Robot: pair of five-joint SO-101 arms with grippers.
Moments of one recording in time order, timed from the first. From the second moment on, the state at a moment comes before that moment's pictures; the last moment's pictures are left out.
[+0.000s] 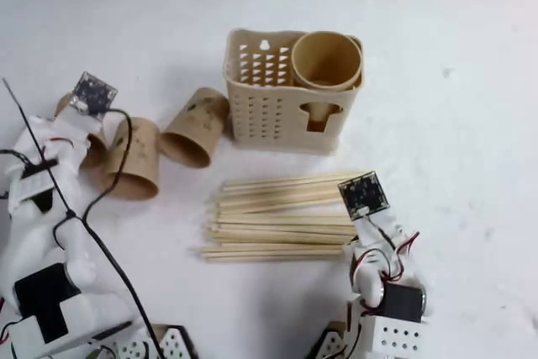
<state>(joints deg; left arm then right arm) -33.5 -6.6 45.4 15.4 -52.2 5.5 -102.8 95.3 70.5 31.3</state>
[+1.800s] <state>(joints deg) 26.9 12.4 -46.6 85.9 -8.9 5.6 -102.8 96.4 69.8 31.2</state>
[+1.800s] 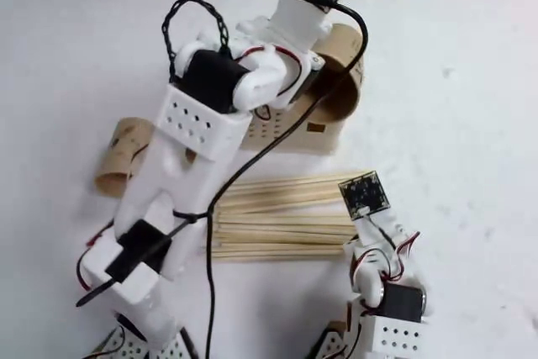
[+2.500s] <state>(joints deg) 25.0 16.7 -46.3 72.7 -8.9 5.6 -102.8 96.4 69.8 31.2</state>
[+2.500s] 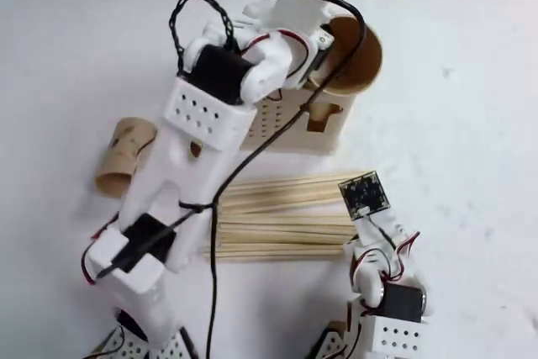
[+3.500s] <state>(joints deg) 21.2 27.6 -48.2 75.9 -8.9 5.6 -102.8 96.4 69.8 31.2</state>
